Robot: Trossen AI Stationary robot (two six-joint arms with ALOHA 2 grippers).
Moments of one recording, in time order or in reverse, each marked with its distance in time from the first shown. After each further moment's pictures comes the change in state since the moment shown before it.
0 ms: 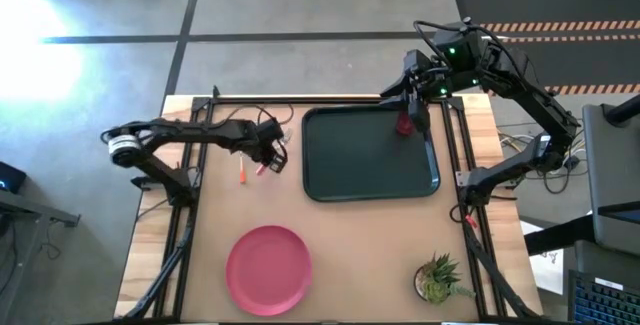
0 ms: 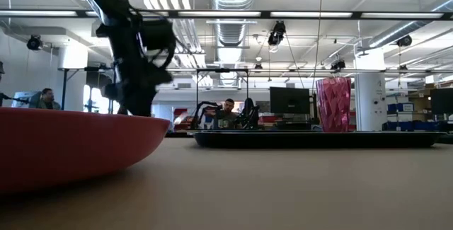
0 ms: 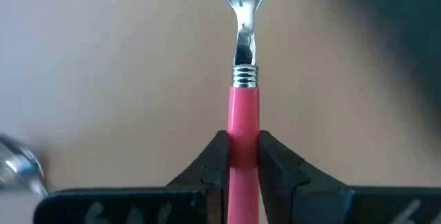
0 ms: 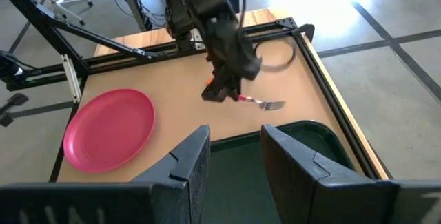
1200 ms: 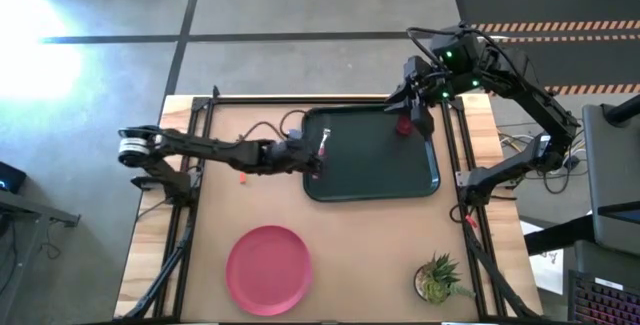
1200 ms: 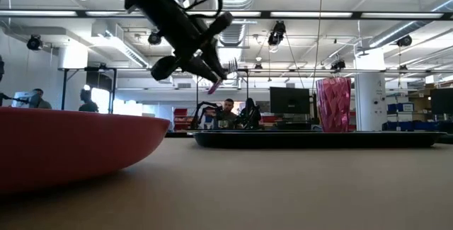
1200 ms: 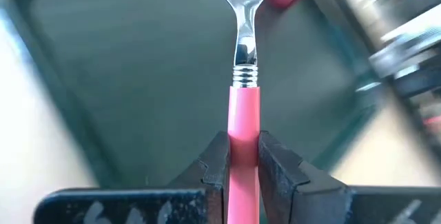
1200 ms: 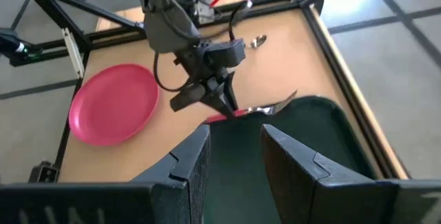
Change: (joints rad) left arm -0.352 0.139 0.228 0.358 -0.287 -0.411; right arm 0.000 0.000 0.000 -0.106 -0.010 -0.030
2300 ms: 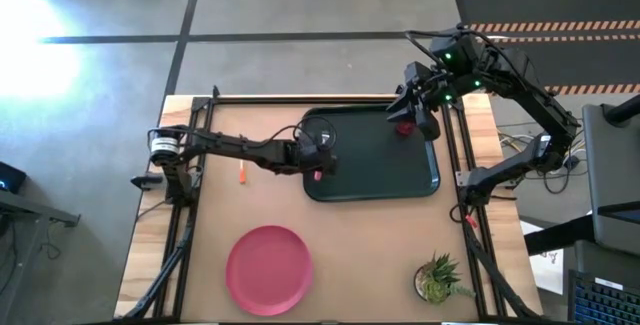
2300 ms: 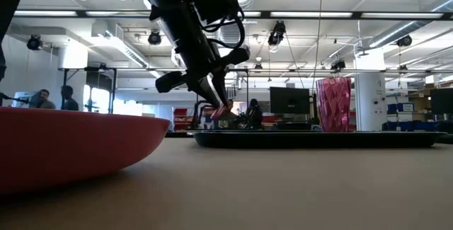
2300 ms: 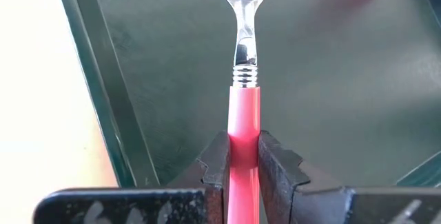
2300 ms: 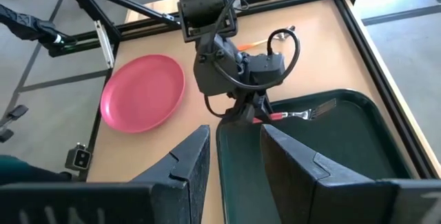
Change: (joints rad) left arm 0.015 0.216 0.189 -0.210 -0.045 -0.182; right arm 0.000 -0.001 0.000 -0.036 -0.096 -0.005
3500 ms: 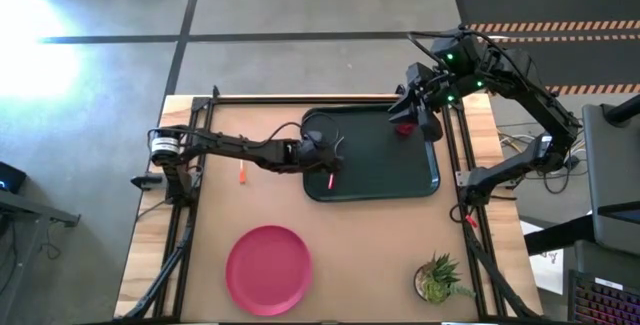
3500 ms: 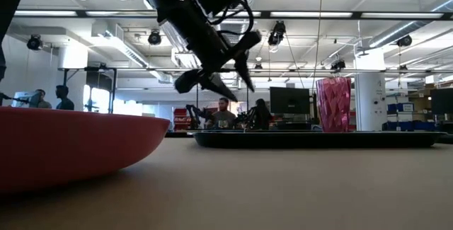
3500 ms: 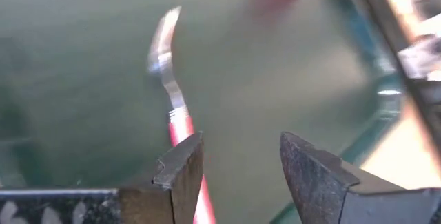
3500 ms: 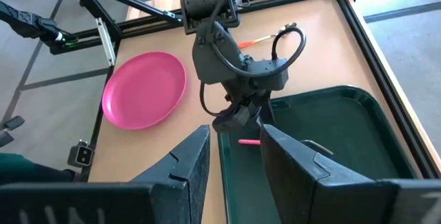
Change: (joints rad) left arm 0.003 0.001 -0.011 0.228 0.105 0.109; right arm 0.000 -0.008 0.000 -0.017 -0.001 0.000
